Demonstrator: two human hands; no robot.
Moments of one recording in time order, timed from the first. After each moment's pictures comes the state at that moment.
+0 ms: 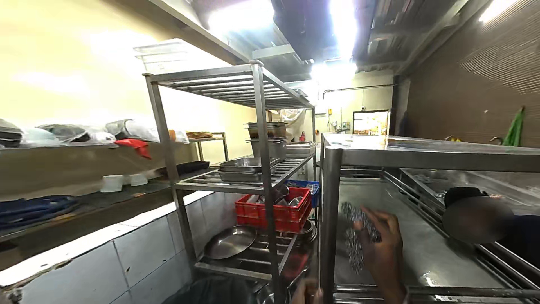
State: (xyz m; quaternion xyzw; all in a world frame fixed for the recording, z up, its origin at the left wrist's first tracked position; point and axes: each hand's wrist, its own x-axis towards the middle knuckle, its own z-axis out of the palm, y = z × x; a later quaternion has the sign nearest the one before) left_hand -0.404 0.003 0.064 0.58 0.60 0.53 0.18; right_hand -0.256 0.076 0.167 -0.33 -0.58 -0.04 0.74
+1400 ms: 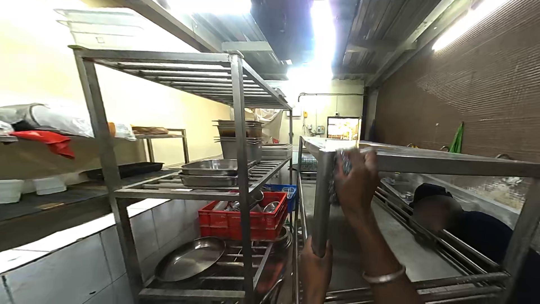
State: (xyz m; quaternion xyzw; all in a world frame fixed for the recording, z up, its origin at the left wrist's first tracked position) left_hand -0.369 0.092 0.124 0.52 0.57 0.62 0.15; right_hand -0.298 0.106 0.296 -0.42 -0.54 -0.27 0.68
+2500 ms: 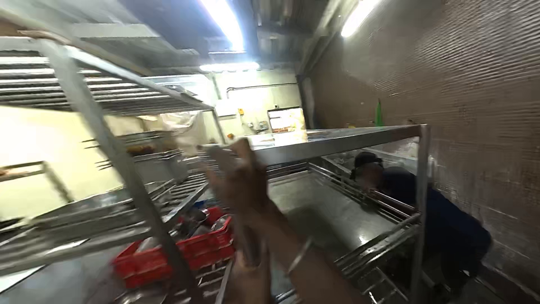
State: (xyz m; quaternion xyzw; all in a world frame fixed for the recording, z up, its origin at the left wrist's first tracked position) left_hand -0.348 0.077 0.125 0.57 0.54 0.62 0.11; right_hand -0.297 0.102 0.295 -0.30 -0.61 -0.22 0.70
